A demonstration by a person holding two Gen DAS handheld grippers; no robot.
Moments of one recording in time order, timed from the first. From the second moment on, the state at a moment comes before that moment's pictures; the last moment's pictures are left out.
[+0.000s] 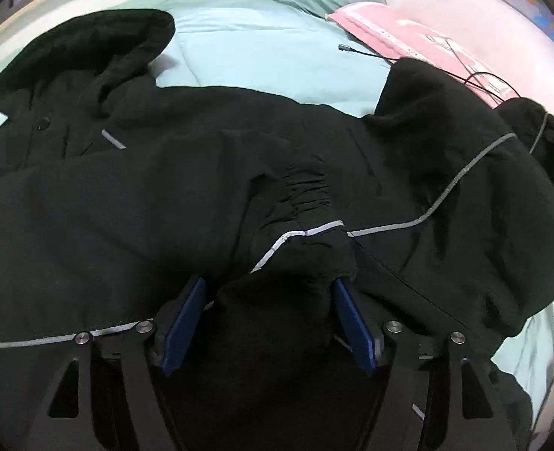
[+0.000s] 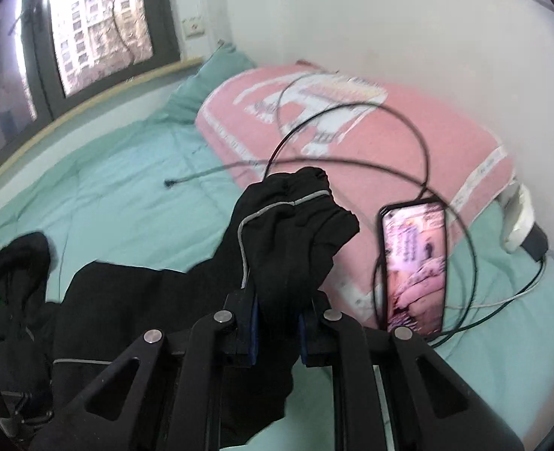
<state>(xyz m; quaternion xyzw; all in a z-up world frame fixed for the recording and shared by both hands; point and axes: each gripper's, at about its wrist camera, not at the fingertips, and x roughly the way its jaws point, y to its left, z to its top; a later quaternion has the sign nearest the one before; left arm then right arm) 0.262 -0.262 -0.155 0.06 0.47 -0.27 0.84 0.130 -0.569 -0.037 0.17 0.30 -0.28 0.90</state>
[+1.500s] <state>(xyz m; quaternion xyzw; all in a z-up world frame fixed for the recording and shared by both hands) 0.188 0.134 -0.074 -0.11 0.40 -0.17 0.89 0.287 -0.022 -0.123 0.07 0.44 0.24 0.86</state>
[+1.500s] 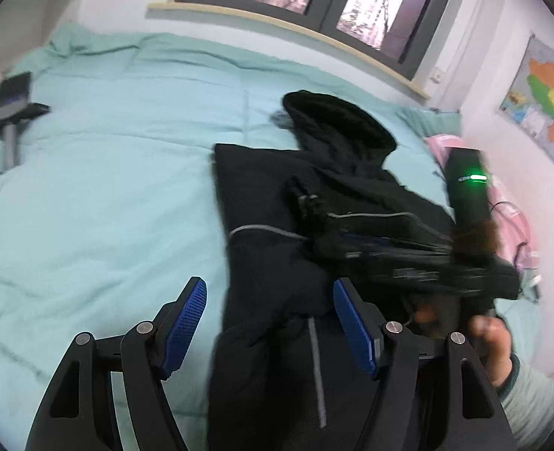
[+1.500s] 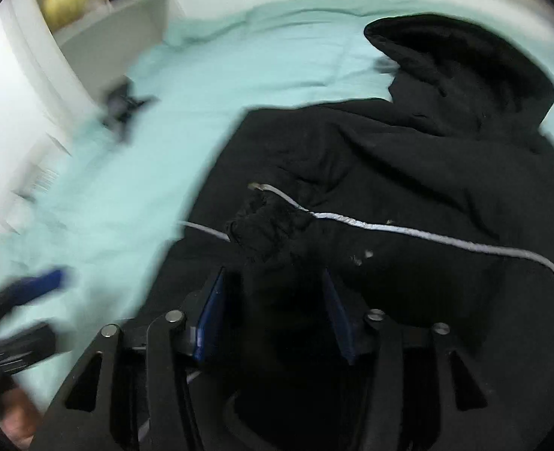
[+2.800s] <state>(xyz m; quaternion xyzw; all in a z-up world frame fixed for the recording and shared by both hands) 0.280 0.032 -0.054 -0.07 0.43 -0.18 0.88 0.280 -0.217 -0.075 -0.01 0.40 0.01 0.92</state>
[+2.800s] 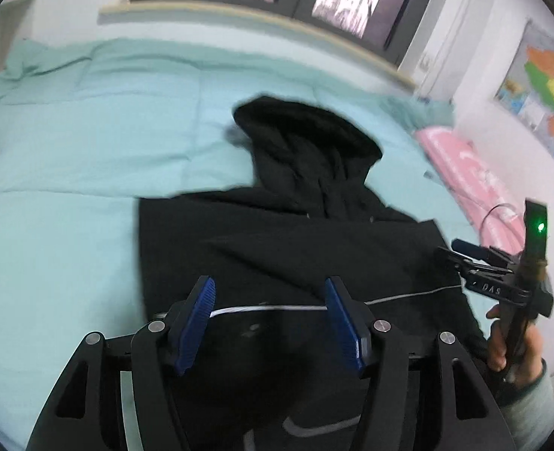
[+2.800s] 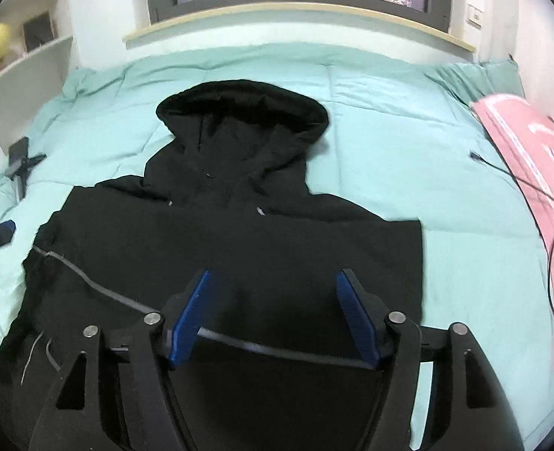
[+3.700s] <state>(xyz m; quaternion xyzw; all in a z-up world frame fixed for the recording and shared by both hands) 0.254 -0.016 -0.144 -0.04 0.46 -0.12 0.88 0.200 -0.307 -0.172 0.05 0.46 0.03 0.89</state>
